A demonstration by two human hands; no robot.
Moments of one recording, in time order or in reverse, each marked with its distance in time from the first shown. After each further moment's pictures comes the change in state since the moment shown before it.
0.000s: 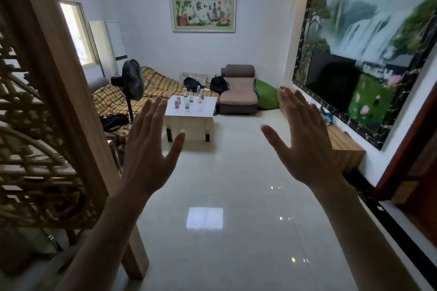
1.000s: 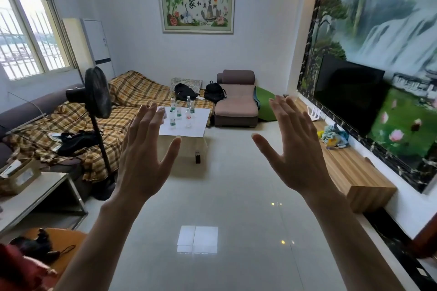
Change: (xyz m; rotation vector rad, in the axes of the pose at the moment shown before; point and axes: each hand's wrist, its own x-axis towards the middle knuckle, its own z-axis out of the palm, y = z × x) left_hand 0.305 -0.129 0.405 0.053 -0.002 -0.008; right_hand 0.330 0.276 0.292 0.027 0.025 -0.019
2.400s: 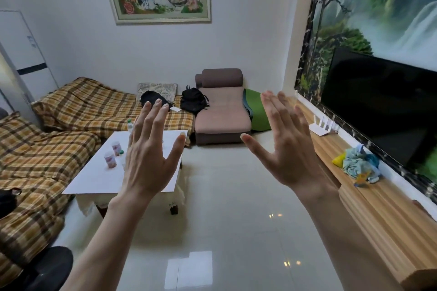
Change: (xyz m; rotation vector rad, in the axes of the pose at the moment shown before) left_hand 0.518 -0.168 0.631 -0.112 -0.026 0.062; right_hand 0.521 0.436 0.469 -0.108 0.040 -0.017
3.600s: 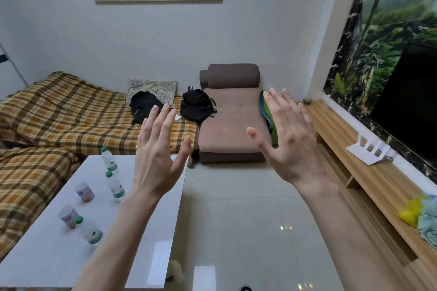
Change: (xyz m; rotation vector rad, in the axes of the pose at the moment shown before) left_hand 0.327 -0.319 0.433 0.004 -0.050 -0.038; right_hand 0.367 0.212 0.470 0.008 -0.038 0.044
